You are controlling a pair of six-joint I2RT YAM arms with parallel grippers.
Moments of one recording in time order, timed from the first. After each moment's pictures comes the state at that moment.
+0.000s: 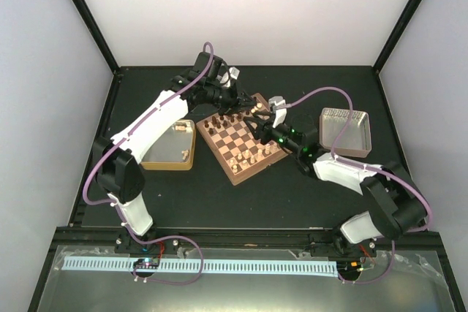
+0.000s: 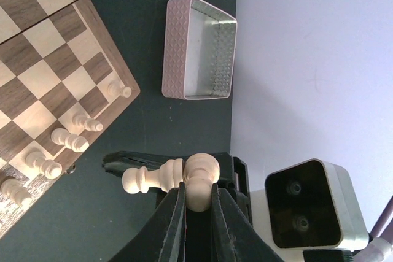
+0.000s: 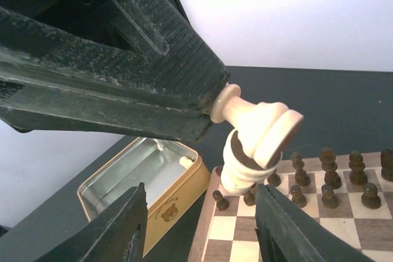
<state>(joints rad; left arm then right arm) -0.52 1.75 1.67 -0.66 0.66 -0.94 0.58 1.44 0.66 0.68 -0.33 0.40</state>
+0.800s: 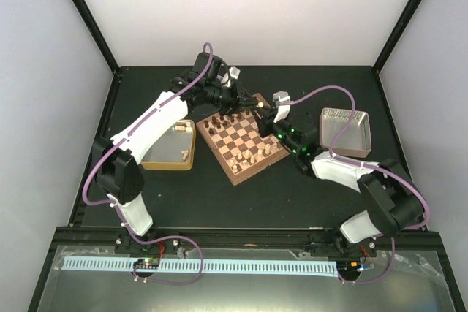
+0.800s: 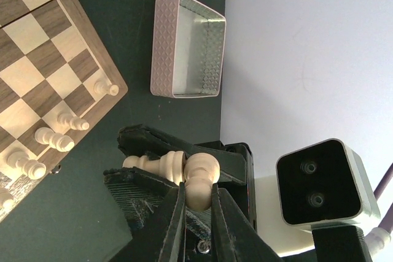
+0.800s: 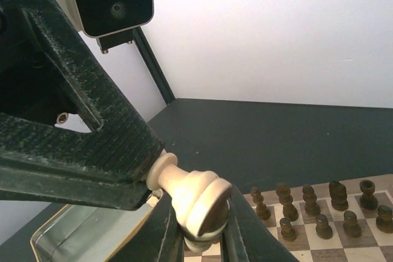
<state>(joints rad) -0.52 1.75 1.64 -0.61 0.69 -0.98 0.59 1.48 0.68 0.78 -0.16 0.38</state>
